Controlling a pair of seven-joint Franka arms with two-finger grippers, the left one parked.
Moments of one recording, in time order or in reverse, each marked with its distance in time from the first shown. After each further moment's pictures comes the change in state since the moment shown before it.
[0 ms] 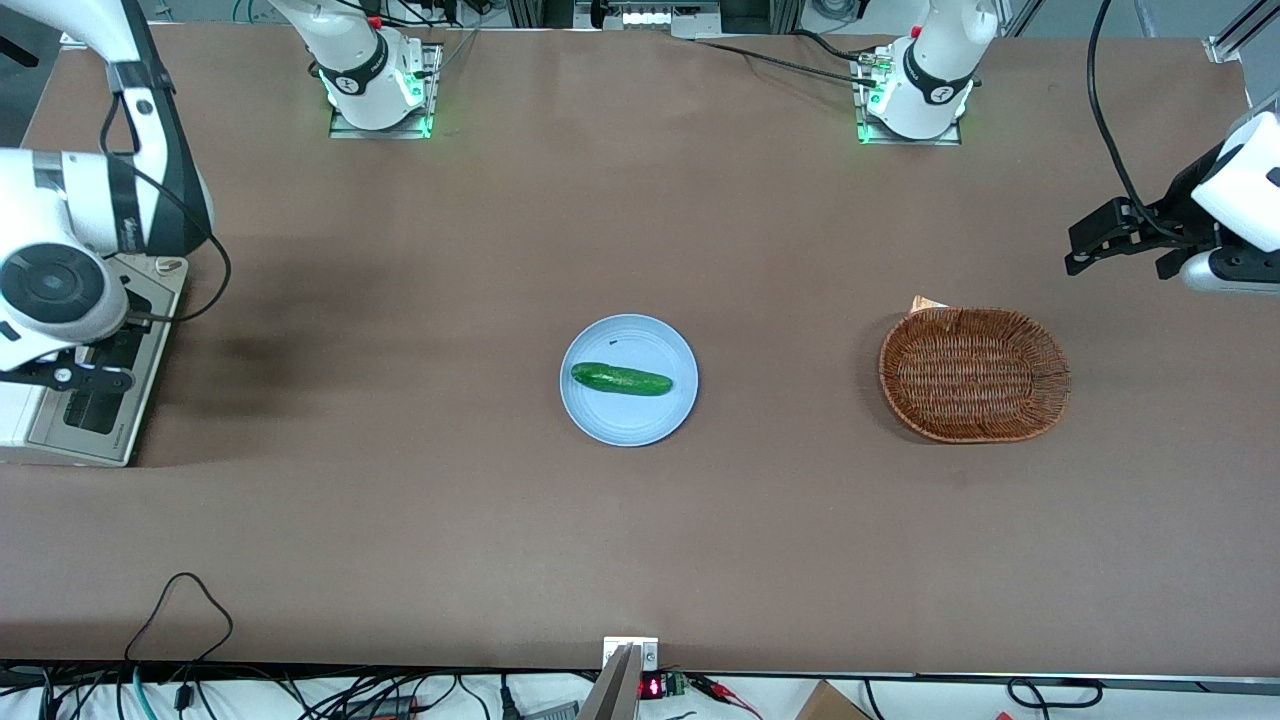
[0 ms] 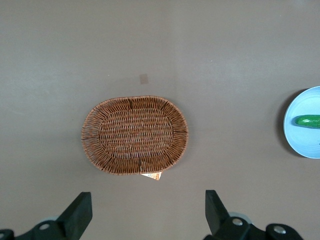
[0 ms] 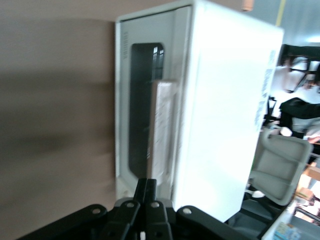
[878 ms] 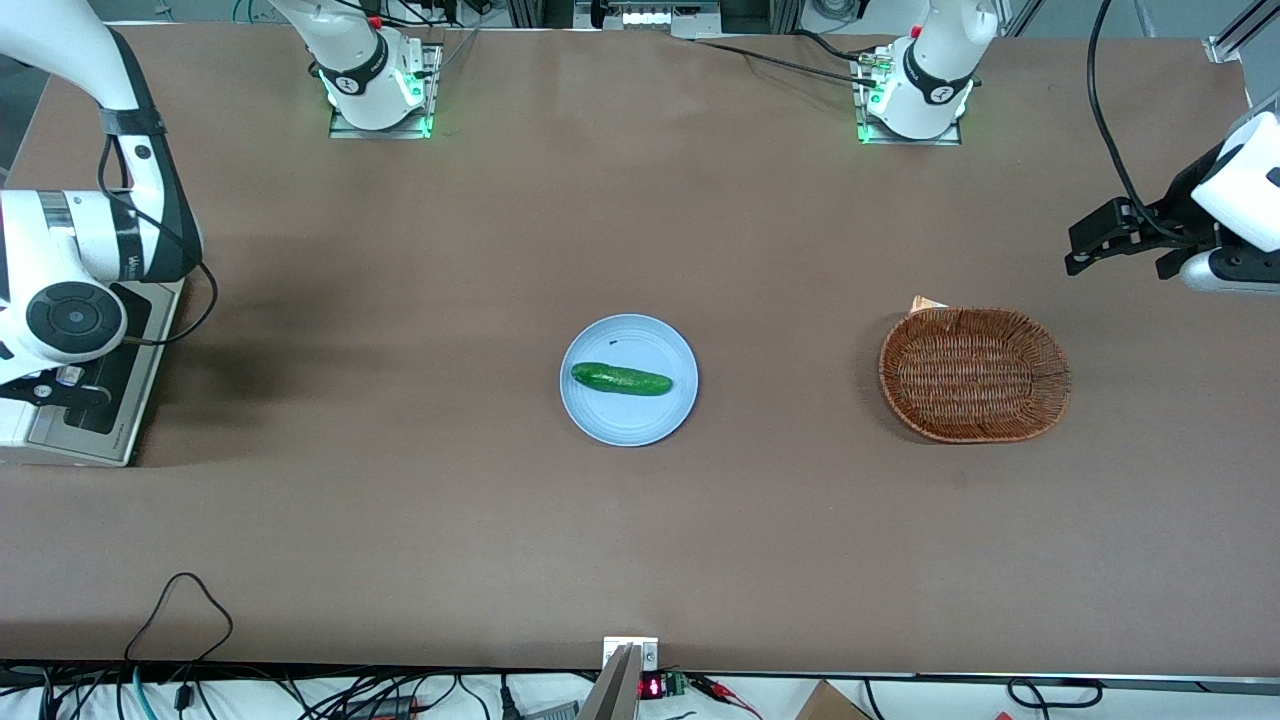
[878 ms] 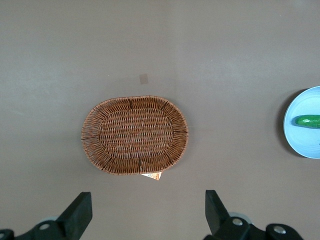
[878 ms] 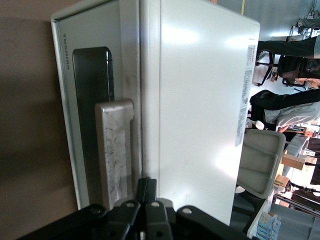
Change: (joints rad) arm -0.003 0.083 -0.076 0.000 -0.130 0.075 0.117
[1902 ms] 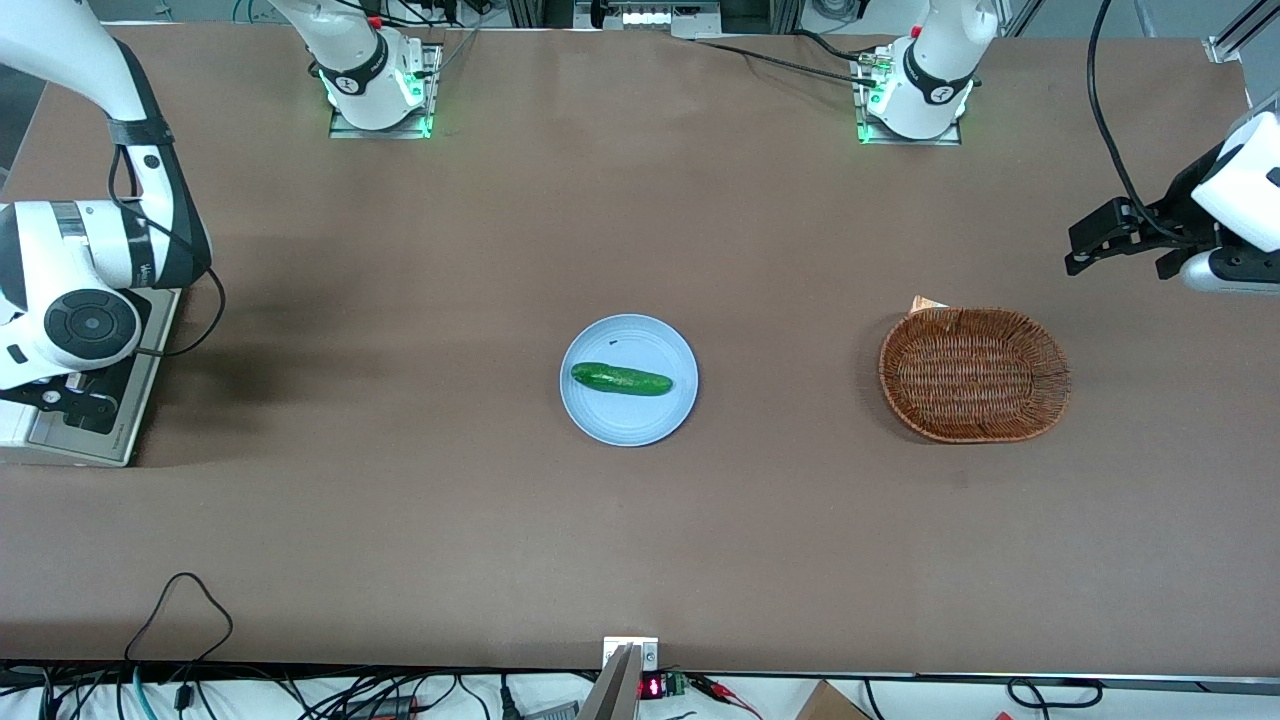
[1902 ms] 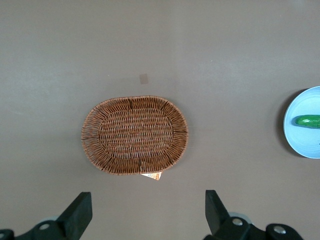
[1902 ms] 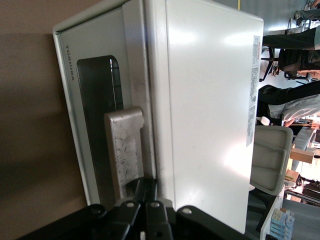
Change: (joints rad) arm 0.002 0.018 0.001 0.000 -0.005 0.020 0.085
